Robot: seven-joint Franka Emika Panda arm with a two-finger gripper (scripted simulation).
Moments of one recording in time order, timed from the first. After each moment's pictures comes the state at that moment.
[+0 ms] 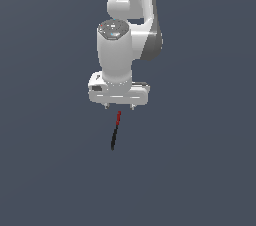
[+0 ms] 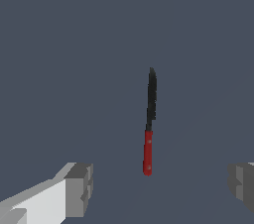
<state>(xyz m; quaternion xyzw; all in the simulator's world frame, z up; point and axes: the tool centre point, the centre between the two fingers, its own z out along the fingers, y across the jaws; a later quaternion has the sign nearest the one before) 0.018 -0.032 0.194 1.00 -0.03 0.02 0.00</state>
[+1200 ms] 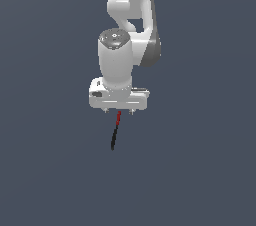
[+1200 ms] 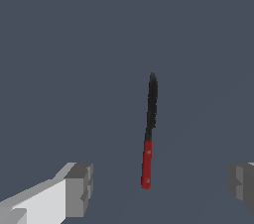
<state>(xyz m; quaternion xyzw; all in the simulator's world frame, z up) 0.028 -0.035 0.177 1.00 -0.02 0.03 0.01</state>
